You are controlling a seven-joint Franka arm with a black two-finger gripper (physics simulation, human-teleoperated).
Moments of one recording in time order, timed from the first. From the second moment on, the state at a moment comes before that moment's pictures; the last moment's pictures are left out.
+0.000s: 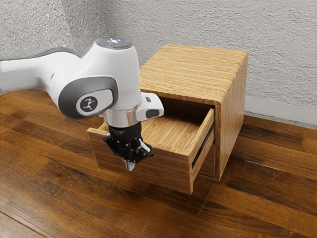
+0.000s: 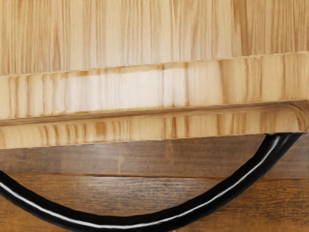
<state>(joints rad) -0.13 -0.27 -0.36 -2.14 -0.03 1.85 -0.46</state>
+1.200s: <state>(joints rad) -0.12 0.11 -0.24 -1.74 0.06 1.88 -0.33</state>
